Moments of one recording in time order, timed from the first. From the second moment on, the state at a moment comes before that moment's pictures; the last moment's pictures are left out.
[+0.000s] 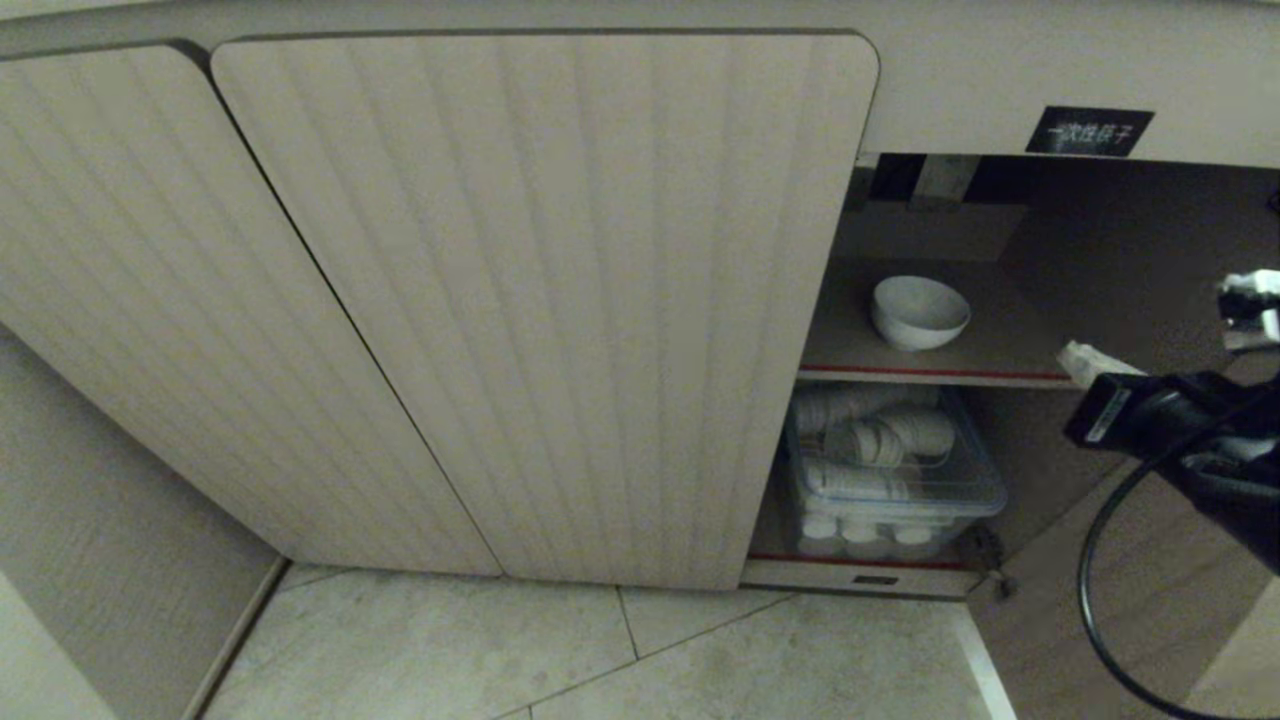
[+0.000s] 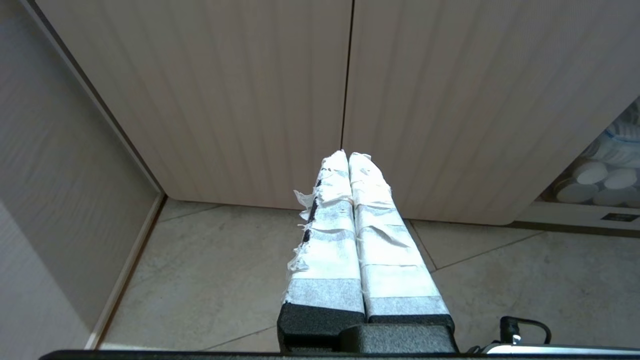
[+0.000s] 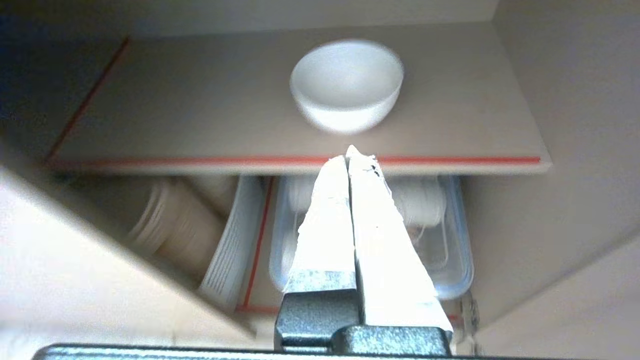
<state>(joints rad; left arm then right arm) 0.00 0.00 0.00 0.00 0.01 -0.03 0.18 1.44 -0.41 -1.07 -0.17 0.09</state>
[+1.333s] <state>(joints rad) 0.00 0.00 0.00 0.00 0.01 -0.03 0.01 0.41 0.00 -0.17 0.11 -0.13</state>
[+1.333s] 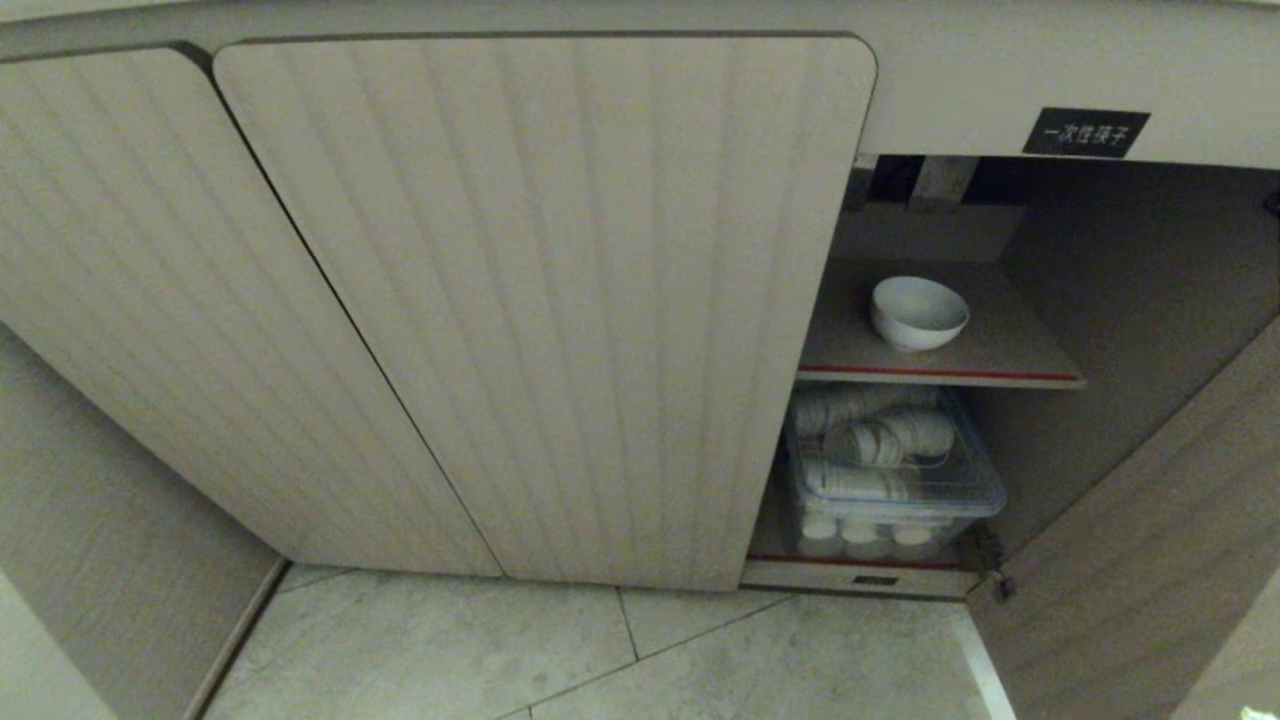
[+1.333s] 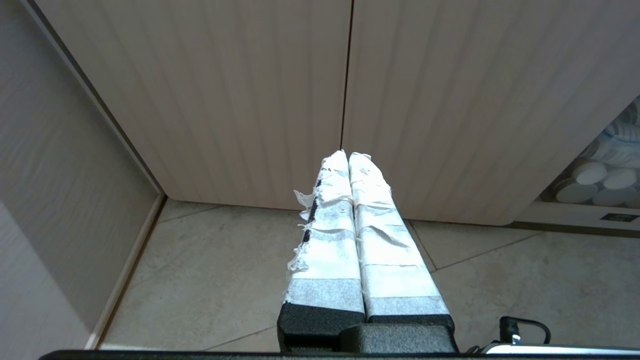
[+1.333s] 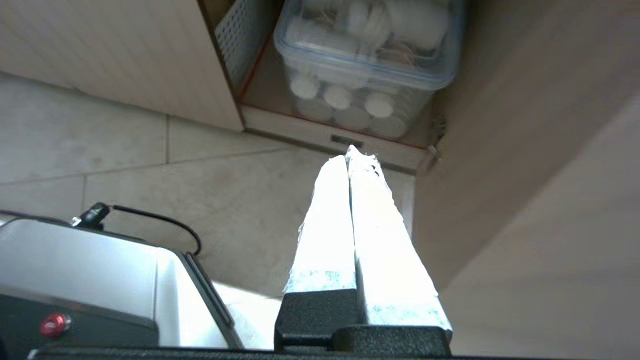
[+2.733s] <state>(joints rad) 0.00 0.00 0.00 0.00 0.01 -0.03 0.00 0.00 0.00 0.00 -0.02 -0.04</state>
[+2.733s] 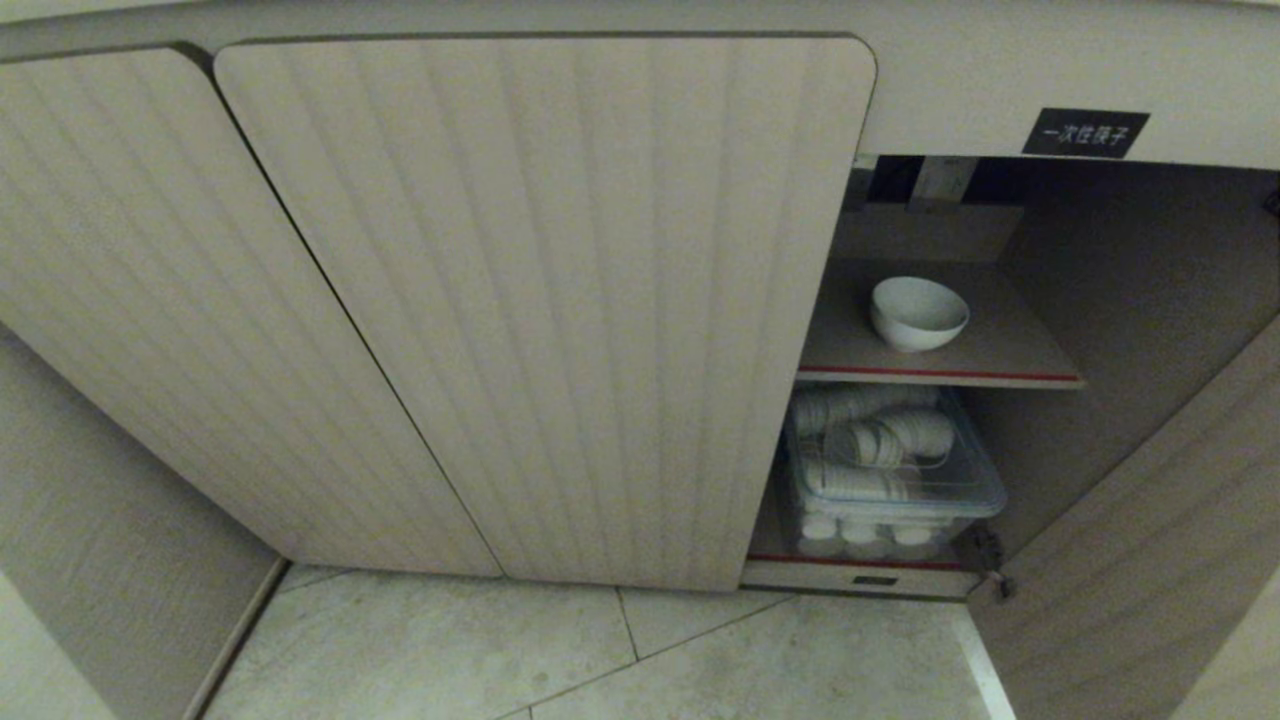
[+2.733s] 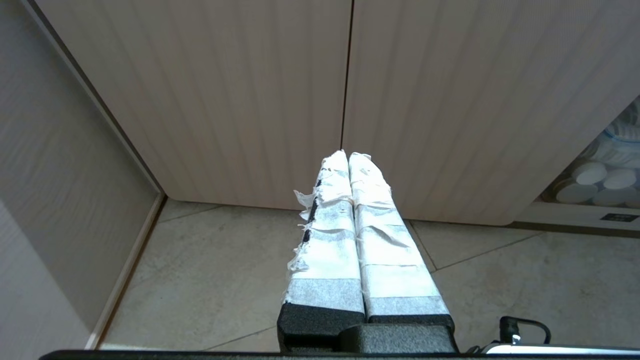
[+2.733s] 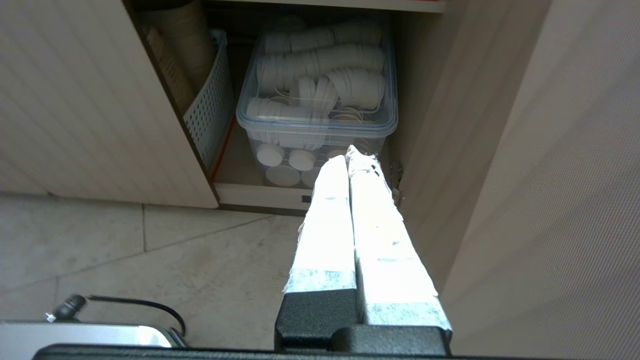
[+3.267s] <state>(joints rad) 0.00 0.00 0.00 0.00 0.00 -0.03 0.00 0.00 0.00 0.00 -0.03 0.02</state>
